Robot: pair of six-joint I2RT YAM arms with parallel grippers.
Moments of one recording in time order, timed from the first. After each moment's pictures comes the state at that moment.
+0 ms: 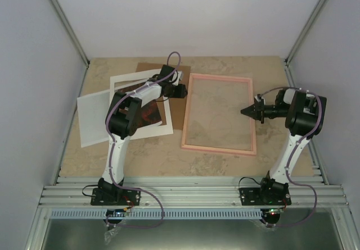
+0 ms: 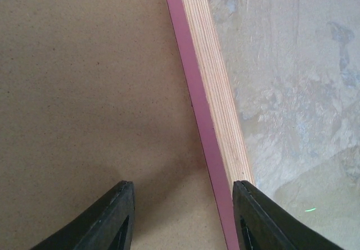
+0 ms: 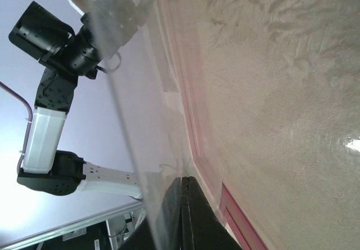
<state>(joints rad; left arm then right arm) -0.41 2.28 1.69 -0.30 0.31 -0.27 -0.28 2.19 1.39 -1.27 -1.25 -0.36</state>
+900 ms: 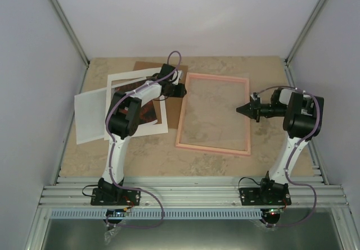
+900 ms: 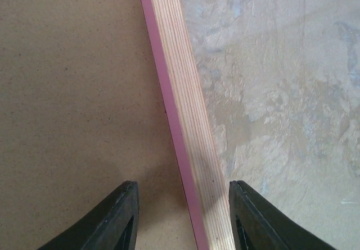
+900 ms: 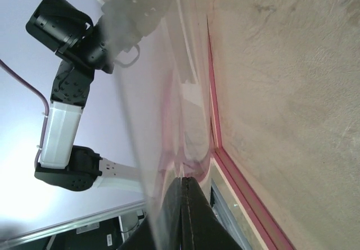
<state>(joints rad) -0.41 2.28 1.71 -0.33 0.28 -0.24 -0.22 2.13 1.34 -1.20 -1.32 -0.27</state>
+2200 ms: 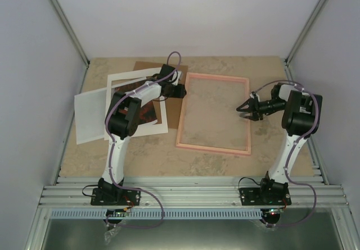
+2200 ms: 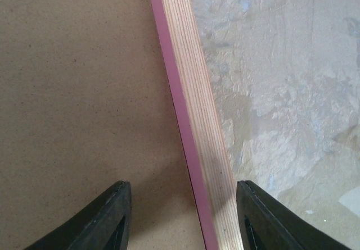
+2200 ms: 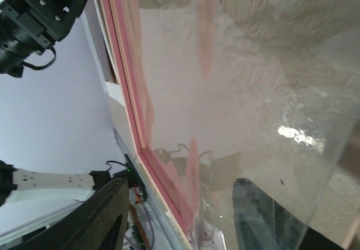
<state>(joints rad) -0.41 2.27 1.69 -0.33 0.26 -0.24 -0.21 2.18 1.45 -1.16 -1.06 -0.26</state>
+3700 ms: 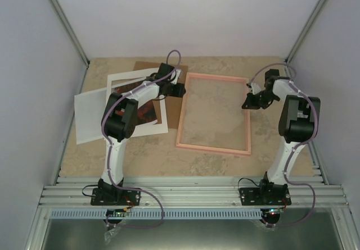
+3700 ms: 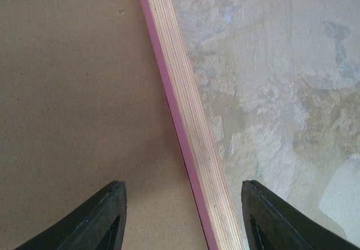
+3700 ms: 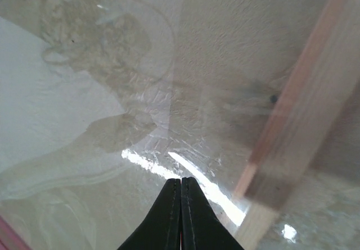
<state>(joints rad) -0.41 2.20 1.64 -0.32 0.24 -0.18 -0.11 2.02 1.47 -0.88 -0.52 -0.25</state>
